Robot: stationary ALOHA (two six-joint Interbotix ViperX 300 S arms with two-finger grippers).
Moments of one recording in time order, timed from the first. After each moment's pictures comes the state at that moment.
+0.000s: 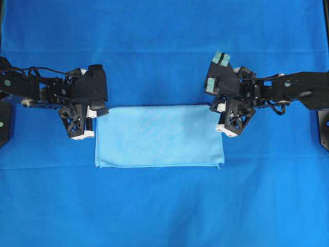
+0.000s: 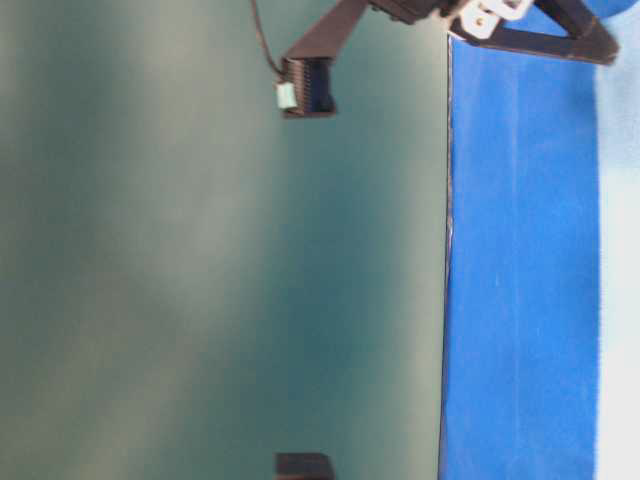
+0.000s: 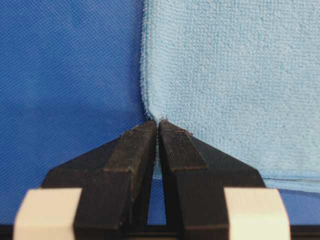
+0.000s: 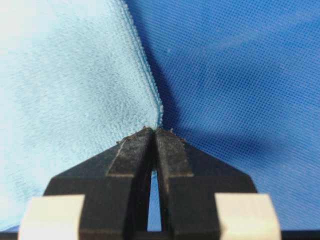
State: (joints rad) left arm 0.12 -0.09 0.98 -0.02 0.05 0.02; right arm -0.13 -0.02 0.85 -0.19 0.18 0.41
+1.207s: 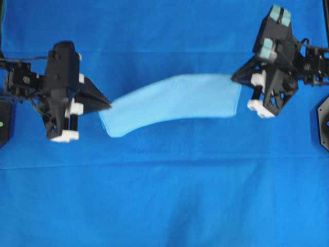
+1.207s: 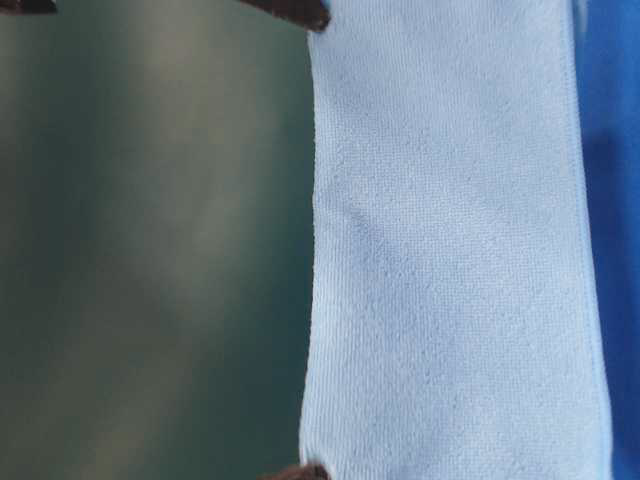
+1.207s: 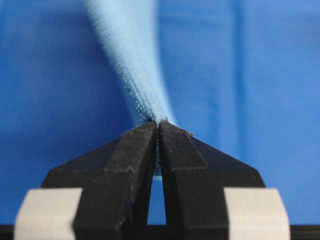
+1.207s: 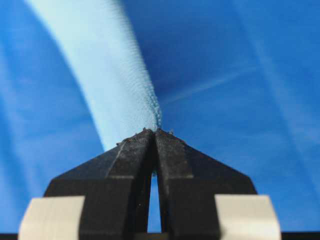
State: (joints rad) left arm -0.02 -0.45 0.81 -0.02 0.26 0.01; right arm -0.16 -0.48 0.76 -0.24 0.50 0.41
